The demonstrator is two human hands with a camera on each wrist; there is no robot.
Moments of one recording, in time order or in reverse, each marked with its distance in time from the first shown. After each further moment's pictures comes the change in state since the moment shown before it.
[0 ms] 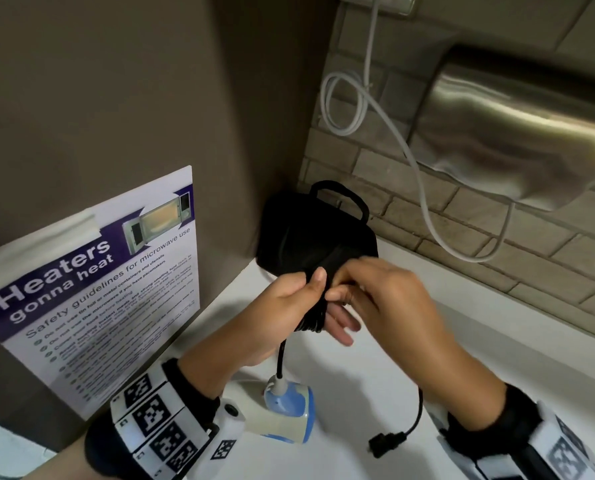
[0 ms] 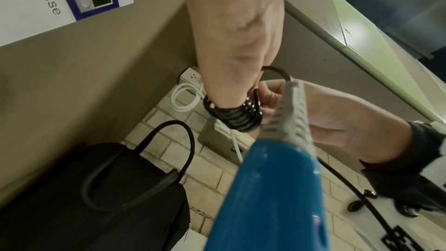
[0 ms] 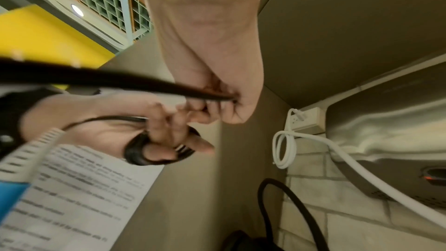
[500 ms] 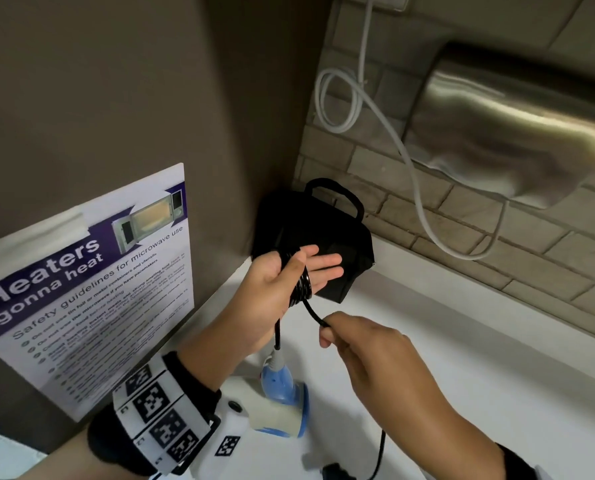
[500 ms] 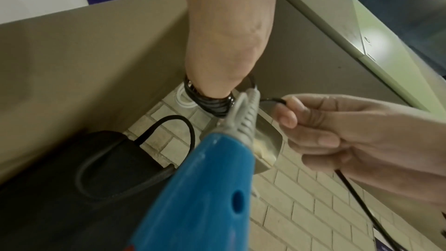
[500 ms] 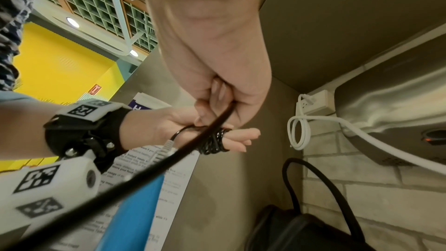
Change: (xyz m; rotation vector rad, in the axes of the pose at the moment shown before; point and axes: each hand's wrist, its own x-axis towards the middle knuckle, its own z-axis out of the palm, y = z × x) left_hand 0.014 -0.004 -0.008 -0.200 0.203 0.123; right_hand -0.047 -0.015 0.015 -0.105 -0.212 0.113
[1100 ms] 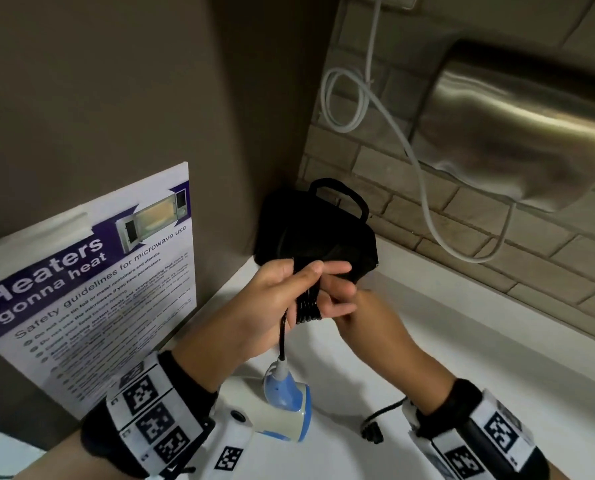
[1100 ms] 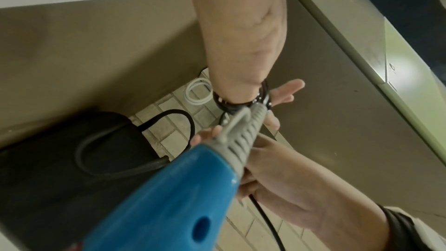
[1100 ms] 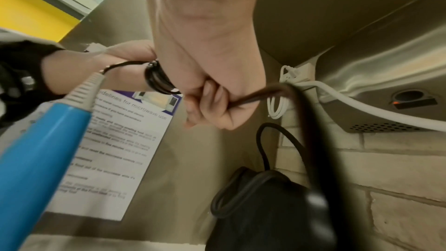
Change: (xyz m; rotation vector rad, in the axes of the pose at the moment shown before) left_hand -0.007 0.008 0.003 -0.155 -0.181 -0.075; right_hand 0.056 0.030 0.019 0.032 -0.071 0.062
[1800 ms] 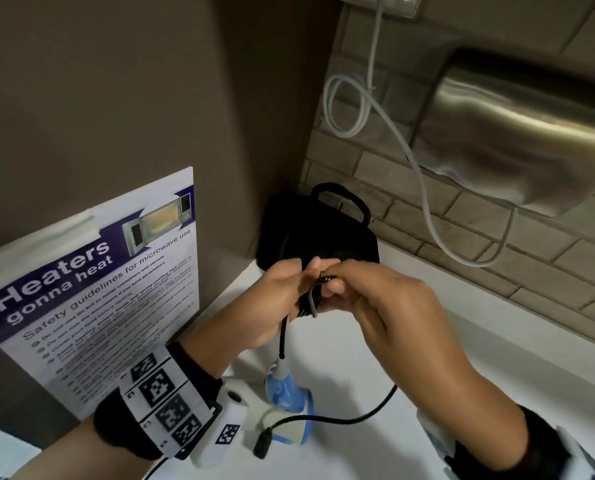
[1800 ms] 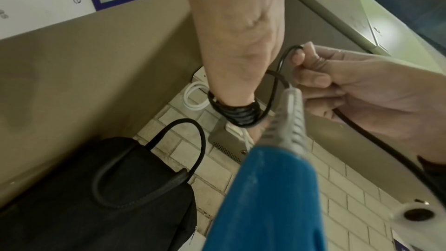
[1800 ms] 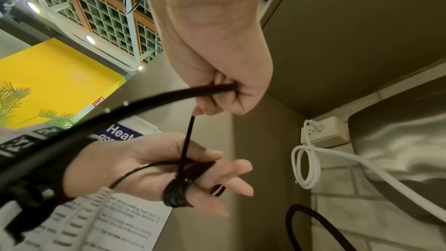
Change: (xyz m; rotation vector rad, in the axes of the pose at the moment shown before) left_hand 0.011 0.001 -0.010 0.180 0.067 -0.091; right_hand -0.032 -0.044 -0.051 0.048 0.319 -0.236
